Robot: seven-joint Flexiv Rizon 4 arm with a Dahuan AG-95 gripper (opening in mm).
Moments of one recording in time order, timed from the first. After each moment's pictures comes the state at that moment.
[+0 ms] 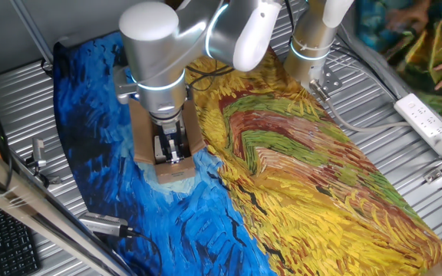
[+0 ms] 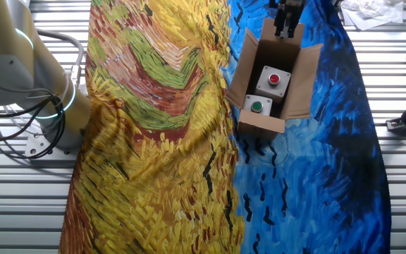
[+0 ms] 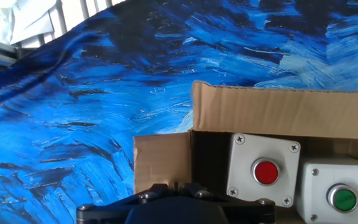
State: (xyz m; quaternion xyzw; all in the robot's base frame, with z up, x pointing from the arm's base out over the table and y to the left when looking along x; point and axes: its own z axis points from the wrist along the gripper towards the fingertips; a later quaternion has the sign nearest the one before) arm 0.552 0.170 0.158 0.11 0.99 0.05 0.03
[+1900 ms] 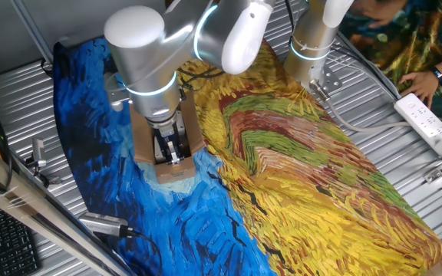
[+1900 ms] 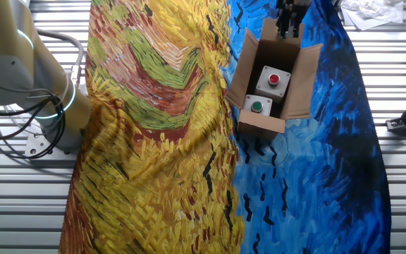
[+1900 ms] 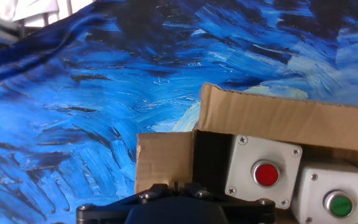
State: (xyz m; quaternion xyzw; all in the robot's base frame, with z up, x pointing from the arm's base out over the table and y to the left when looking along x) arm 0.549 0.177 0.157 0.08 1.00 0.05 0.00
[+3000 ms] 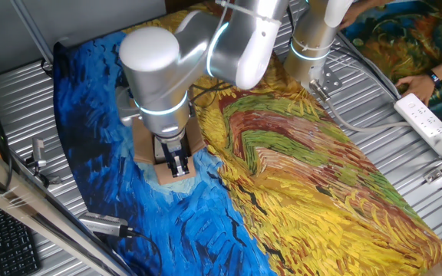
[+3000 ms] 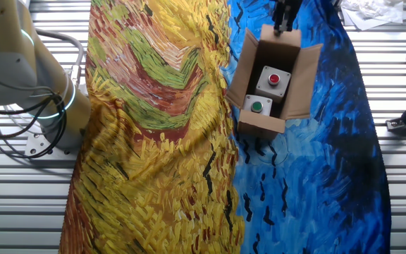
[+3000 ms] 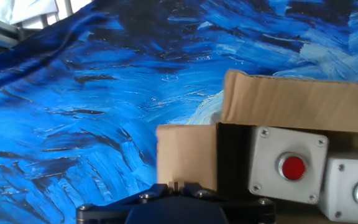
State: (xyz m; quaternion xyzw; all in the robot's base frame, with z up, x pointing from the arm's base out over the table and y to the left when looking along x) arm 0.552 0.196 0.135 0.09 0.99 0.04 0.00
